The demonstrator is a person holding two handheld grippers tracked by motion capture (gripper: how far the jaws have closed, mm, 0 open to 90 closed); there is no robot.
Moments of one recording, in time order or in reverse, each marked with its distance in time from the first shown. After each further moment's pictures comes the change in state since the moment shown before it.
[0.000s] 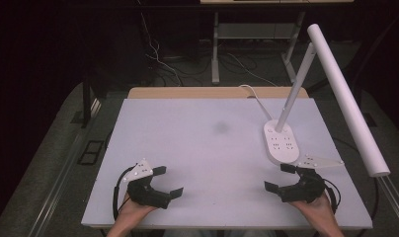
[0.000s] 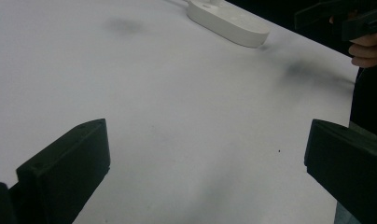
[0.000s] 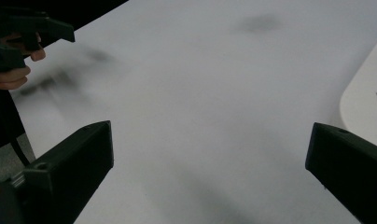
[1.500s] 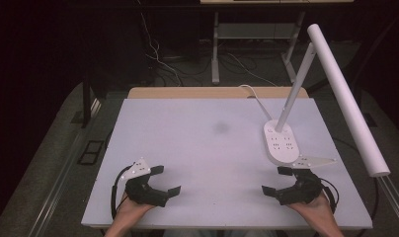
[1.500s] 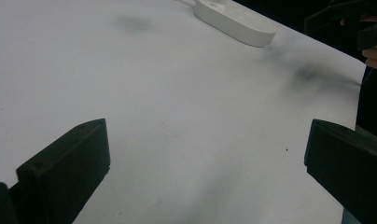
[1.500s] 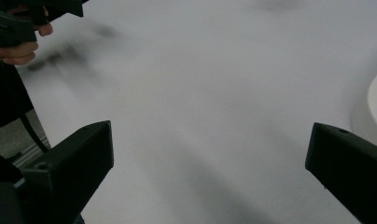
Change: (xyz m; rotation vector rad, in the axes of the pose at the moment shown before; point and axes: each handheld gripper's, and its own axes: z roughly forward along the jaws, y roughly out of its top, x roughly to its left) left arm 0.007 -0.001 -0.003 0.003 0.013 -0.020; right arm 0.007 0.006 0.003 0.092 0.016 -0.026
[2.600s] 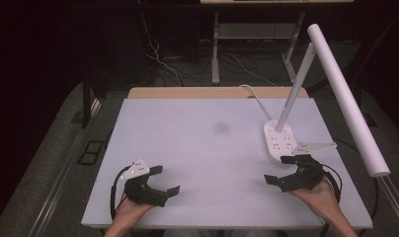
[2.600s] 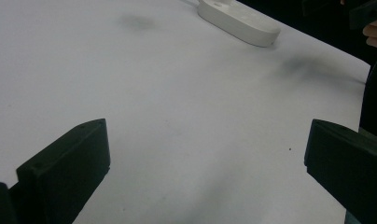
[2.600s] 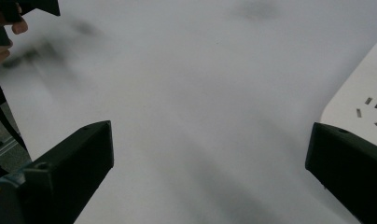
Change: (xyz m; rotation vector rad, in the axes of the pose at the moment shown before) left arm 0.001 -0.001 -0.002 -0.001 0.011 -0.003; right arm -0.014 0.031 -0.004 0.068 -0.036 -0.030
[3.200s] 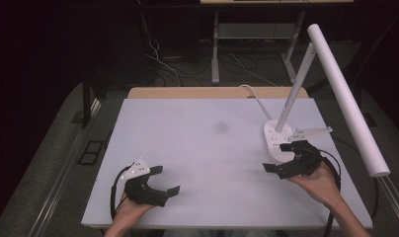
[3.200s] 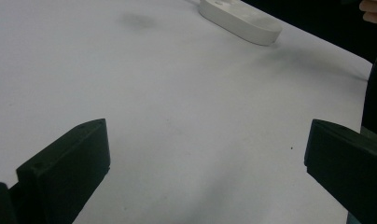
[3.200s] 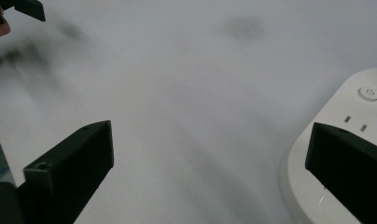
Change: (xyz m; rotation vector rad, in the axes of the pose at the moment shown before) left arm 0.000 0.000 0.000 0.004 0.004 0.000; right arm -0.008 0.035 0.001 0.032 -0.043 -0.055
